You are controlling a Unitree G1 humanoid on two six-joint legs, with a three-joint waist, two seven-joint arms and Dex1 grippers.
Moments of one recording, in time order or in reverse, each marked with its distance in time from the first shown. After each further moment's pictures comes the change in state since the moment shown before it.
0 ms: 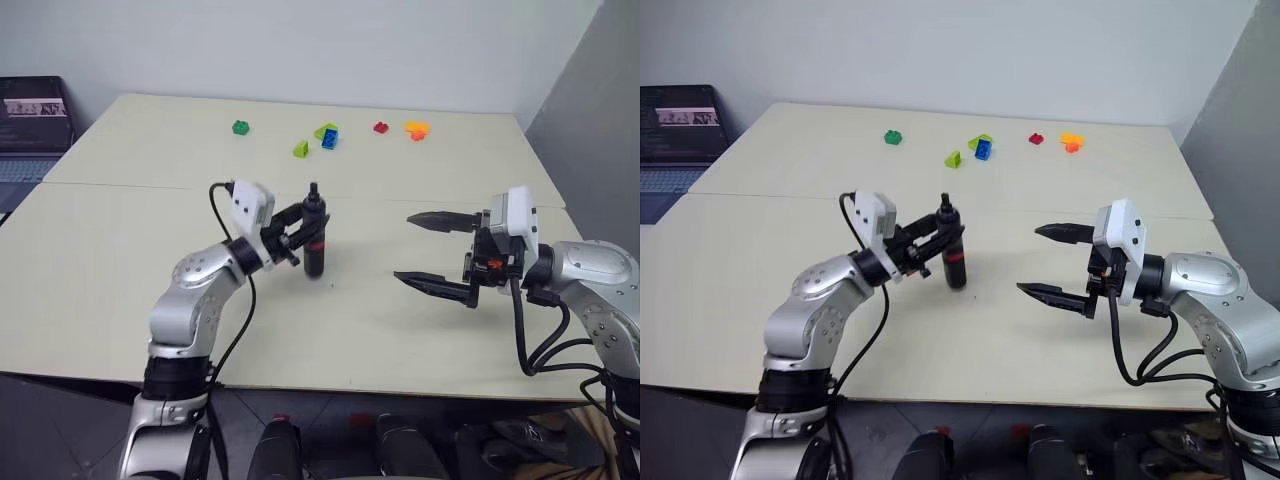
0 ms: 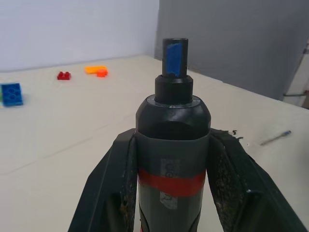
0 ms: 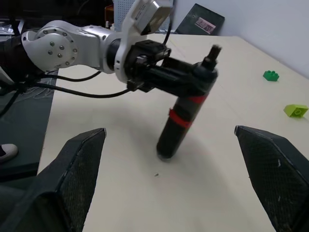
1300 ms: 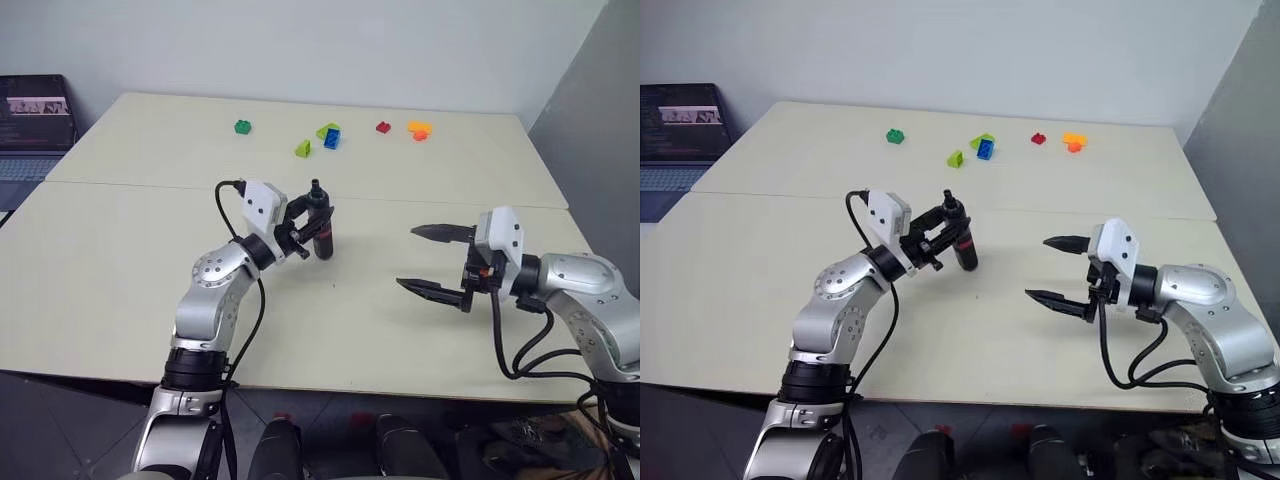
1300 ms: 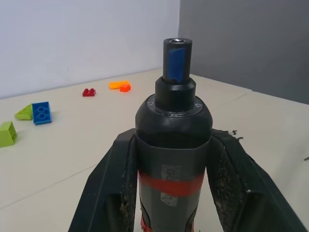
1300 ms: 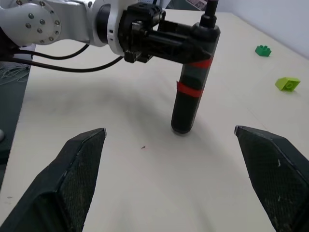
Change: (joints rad) left arm 0.026 -0.026 -0.045 0.073 0.068 -0.151 0.060; right arm 0.049 0.022 0.064 0.085 -0.147 -0.102 0.015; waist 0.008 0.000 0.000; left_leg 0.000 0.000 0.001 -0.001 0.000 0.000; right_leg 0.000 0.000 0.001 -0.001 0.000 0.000
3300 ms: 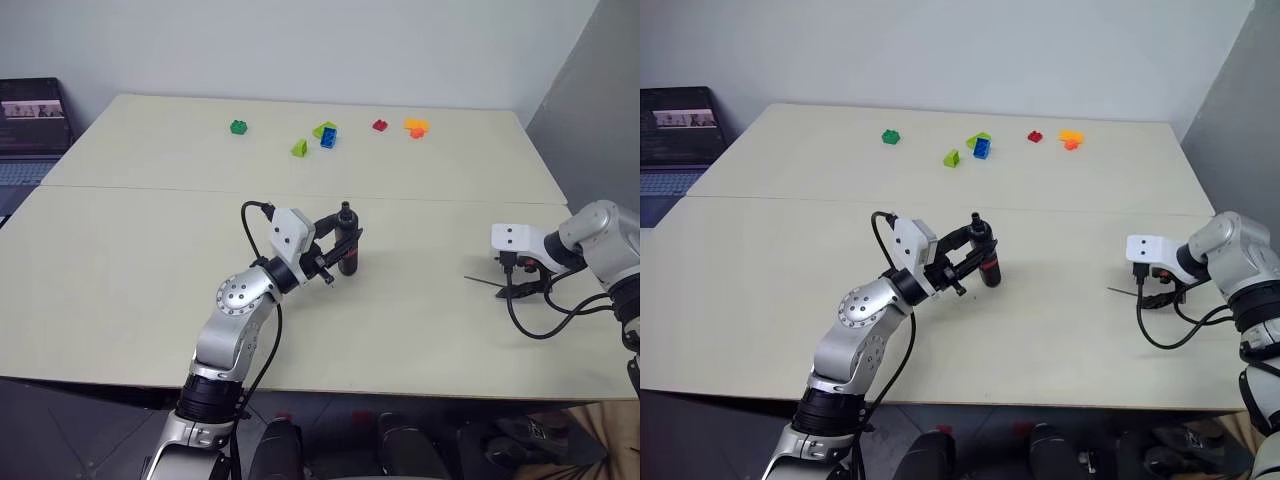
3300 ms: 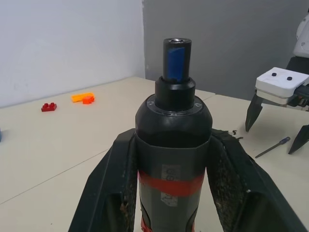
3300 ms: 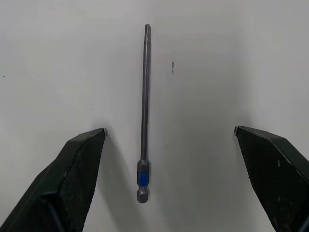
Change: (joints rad) left arm 0.127 -0.054 -0.129 -0.104 0.029 -0.093 0.022; right arm -0.530 -0.184 0.431 1.041 -0.757 -0.308 0.396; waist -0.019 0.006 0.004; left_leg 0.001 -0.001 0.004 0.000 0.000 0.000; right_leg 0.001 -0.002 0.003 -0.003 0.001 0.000
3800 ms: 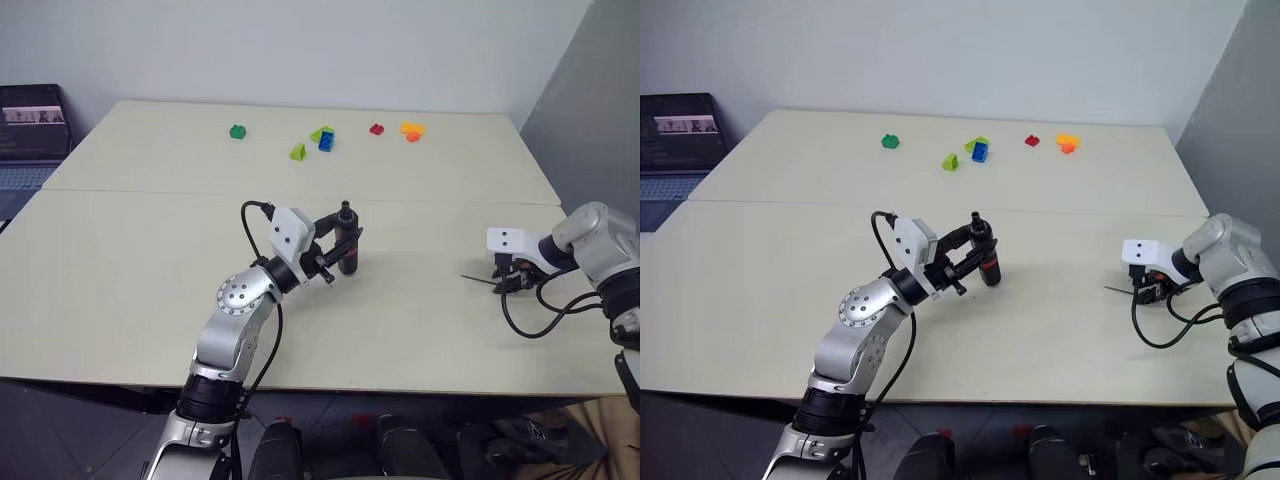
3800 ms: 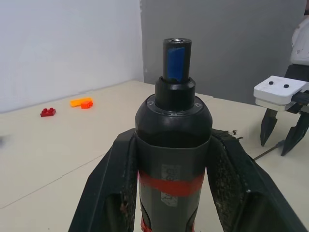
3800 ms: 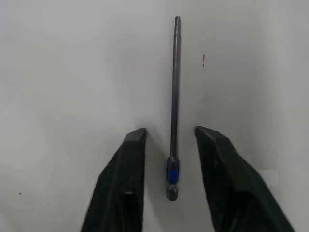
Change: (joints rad) left arm -0.003 -0.002 0.001 0.000 0.001 0.000 0.009; right arm -0.027 0.048 0.006 0.075 -0.038 0.013 0.051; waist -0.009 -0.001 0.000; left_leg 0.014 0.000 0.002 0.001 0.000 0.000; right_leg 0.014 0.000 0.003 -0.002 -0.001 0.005
